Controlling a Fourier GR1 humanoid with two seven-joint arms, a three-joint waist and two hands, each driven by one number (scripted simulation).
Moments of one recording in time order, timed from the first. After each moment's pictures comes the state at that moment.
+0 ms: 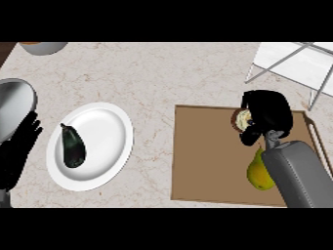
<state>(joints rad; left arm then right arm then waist) 0.01 0.34 0.14 -1.40 0.12 -0.04 0.08 -0.42 -0.23 0.21 -1.40 1.17 0.29 0.50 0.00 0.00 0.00</state>
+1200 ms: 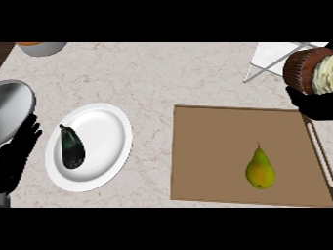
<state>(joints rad) 0.03 0.32 0.15 -1.42 0.09 -0.05 0.09 -0.66 -0.17 -0.22 -2.00 0.77 0.51 0.85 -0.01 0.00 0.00</state>
